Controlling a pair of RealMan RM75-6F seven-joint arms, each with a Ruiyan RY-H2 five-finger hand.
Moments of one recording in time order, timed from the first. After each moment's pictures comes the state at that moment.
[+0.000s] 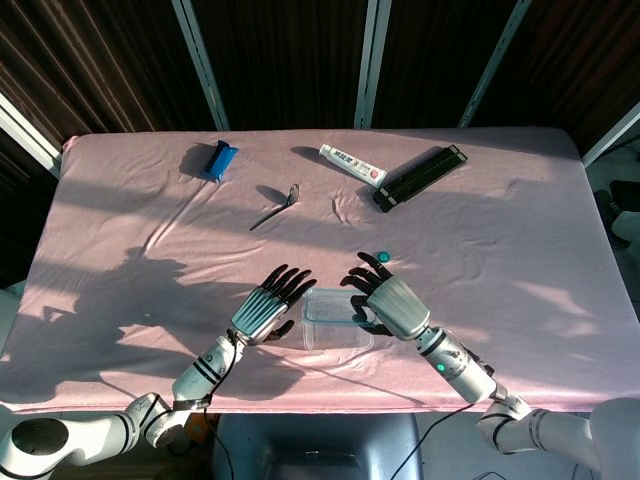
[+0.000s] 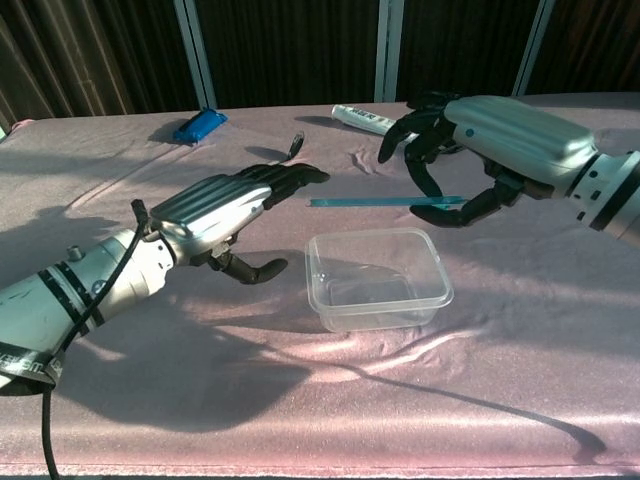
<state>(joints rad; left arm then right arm) -0.77 -1.83 -0.06 -1.08 1.56 1.10 0.01 0.66 -1.61 0.05 -1.20 -1.70 1.30 0.11</state>
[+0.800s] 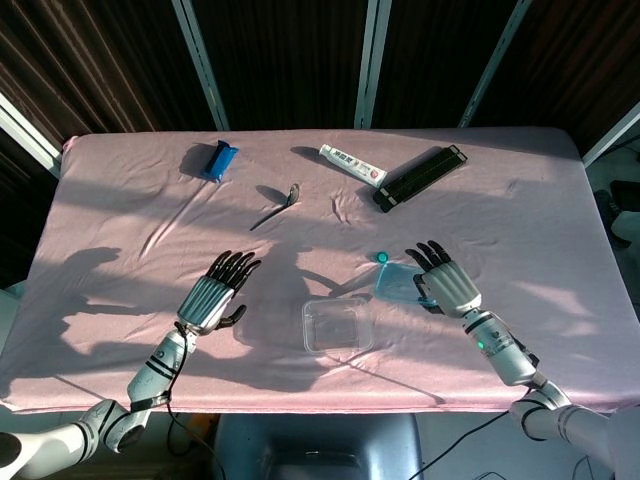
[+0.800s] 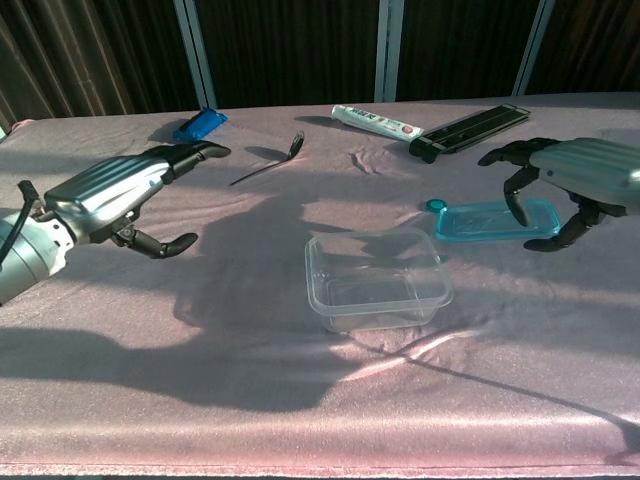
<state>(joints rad) -0.66 -1.68 -0.05 -1.12 1.52 1.18 -0.04 0.61 -1.56 0.02 -0.99 -1.53 1.07 0.08</state>
